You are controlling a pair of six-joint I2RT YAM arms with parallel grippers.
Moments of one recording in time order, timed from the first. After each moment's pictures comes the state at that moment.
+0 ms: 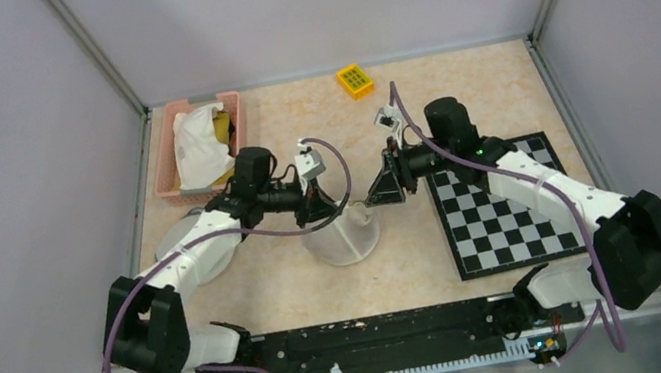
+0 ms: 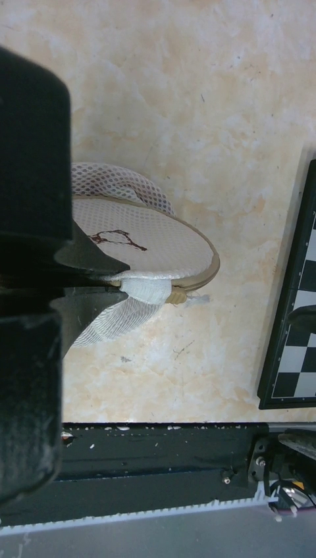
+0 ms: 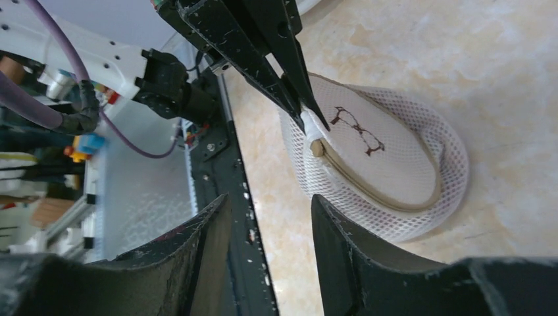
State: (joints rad) left arm -0.43 1.33 0.84 -0.16 0.96 0.35; right arm 0.52 1.29 0.95 -0.17 -0.89 0.18
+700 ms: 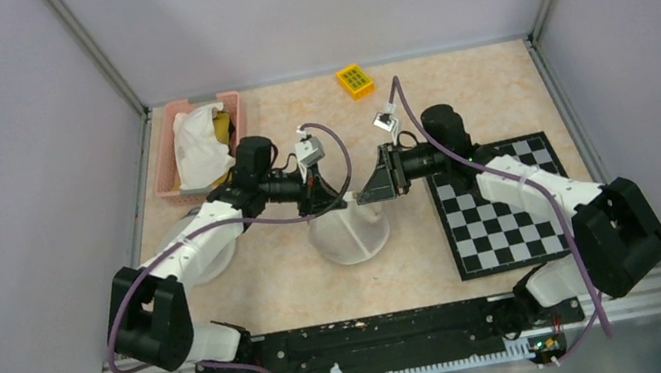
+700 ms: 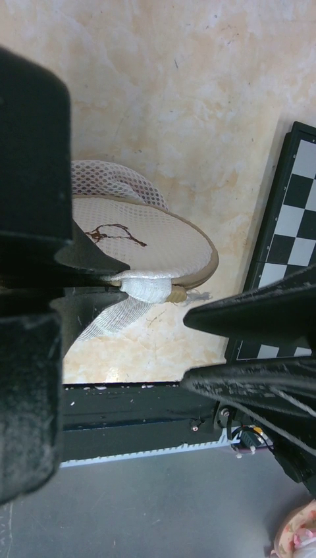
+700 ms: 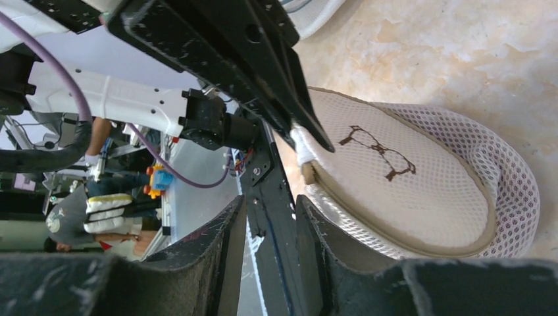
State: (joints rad) left arm -0.43 1.41 0.93 -0.15 1.06 0.22; right arm 0.51 1.37 0.86 0.11 -0.94 0.59
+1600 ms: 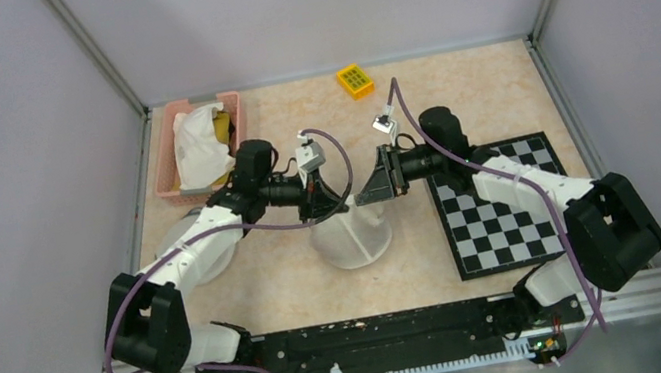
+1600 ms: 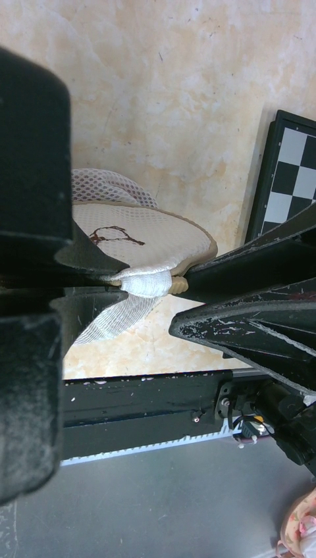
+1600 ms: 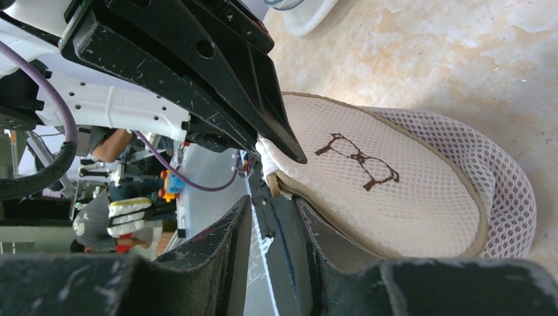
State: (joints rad) left arm -0.45 1.37 0.90 -0.12 1.09 0.23; right arm 0.51 1.41 0.84 0.16 -0.95 0.66
